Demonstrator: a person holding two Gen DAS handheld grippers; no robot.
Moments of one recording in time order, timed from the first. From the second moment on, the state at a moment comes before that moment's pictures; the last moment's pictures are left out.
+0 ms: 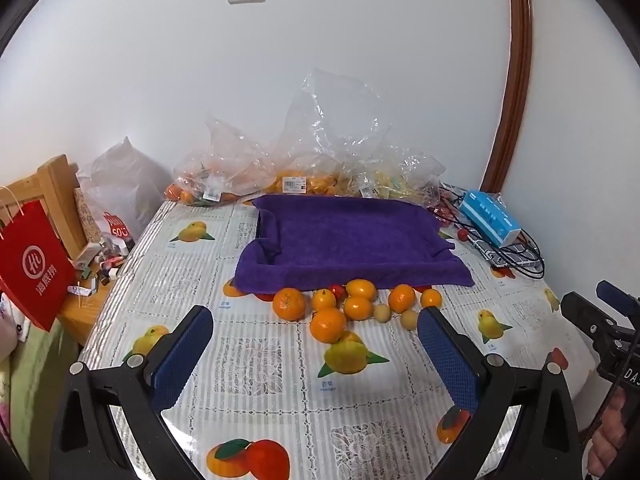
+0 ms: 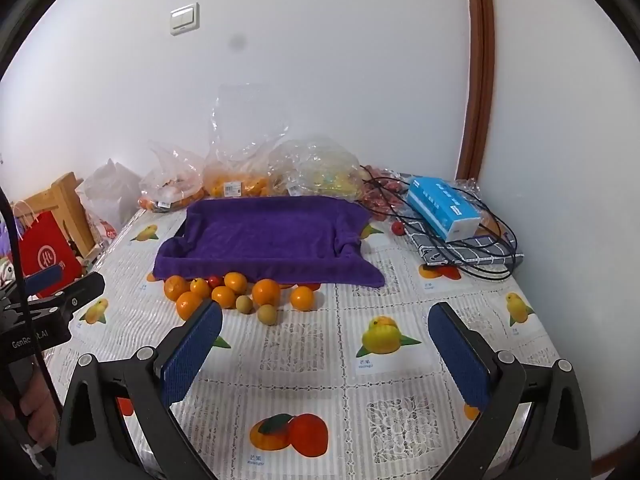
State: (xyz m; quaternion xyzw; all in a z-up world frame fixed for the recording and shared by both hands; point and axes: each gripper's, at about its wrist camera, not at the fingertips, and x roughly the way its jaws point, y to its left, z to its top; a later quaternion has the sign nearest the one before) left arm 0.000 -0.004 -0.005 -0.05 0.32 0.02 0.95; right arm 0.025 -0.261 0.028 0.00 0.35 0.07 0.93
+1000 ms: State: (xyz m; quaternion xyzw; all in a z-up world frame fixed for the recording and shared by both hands) left arm -0.010 0.004 -0.012 -0.04 0.32 0.01 0.95; right arm 0.021 -0.249 0.027 0.00 0.34 0.09 0.94
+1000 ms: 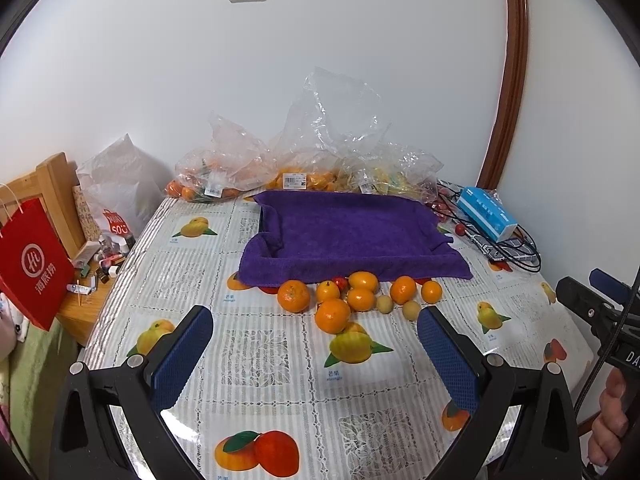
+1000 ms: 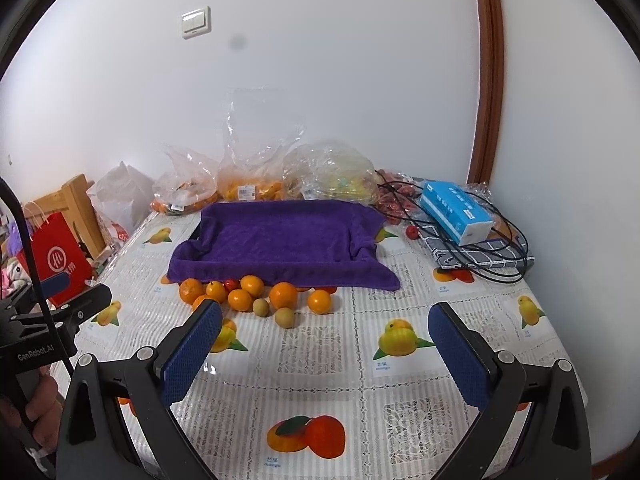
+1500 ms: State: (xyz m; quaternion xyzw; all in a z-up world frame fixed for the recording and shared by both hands) left arm -0.014 0.005 -0.007 -0.05 0.31 0.01 0.95; right arm 0.020 -0.250 0.029 0.01 0.34 0.08 0.94
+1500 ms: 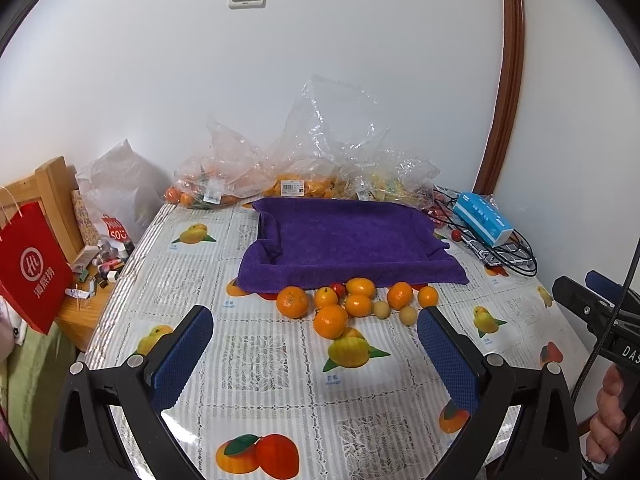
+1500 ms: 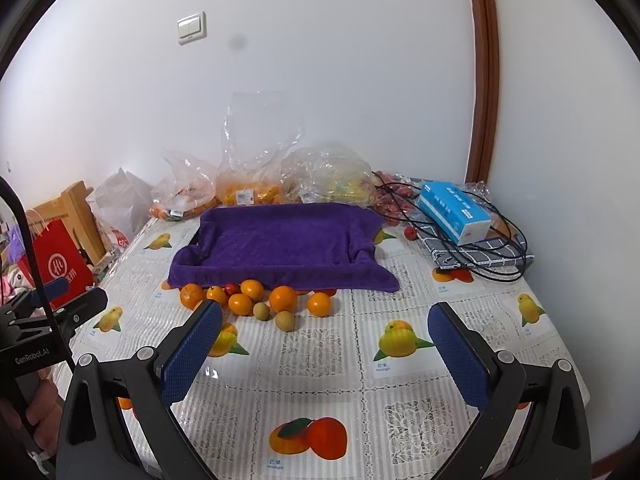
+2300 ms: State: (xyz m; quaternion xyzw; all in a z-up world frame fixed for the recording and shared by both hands) left arm -0.013 0.009 -0.010 -0.05 0.31 0.01 0.95; right arm 0.021 -0.247 0.025 0.01 0.34 0.09 0.94
